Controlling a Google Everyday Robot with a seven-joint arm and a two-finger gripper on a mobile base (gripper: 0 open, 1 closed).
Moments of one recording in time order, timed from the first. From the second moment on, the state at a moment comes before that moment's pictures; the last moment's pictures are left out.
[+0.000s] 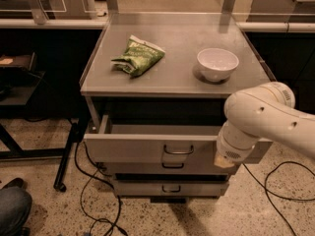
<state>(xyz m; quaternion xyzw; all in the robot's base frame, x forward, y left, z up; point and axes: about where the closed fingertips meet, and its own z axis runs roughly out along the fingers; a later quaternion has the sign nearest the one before) 0.471 -0.198 0.676 -0.57 0.81 -0.03 0.07</state>
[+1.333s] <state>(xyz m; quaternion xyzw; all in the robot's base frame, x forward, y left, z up) 0.526 -0.199 0.672 -0.57 0.81 -0.08 0.09</state>
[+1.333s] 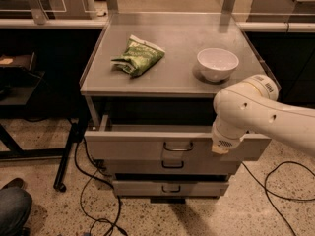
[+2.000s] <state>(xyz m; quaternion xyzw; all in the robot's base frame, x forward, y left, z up) 0.526 -0.199 0.672 -0.57 0.81 -0.08 0.09</state>
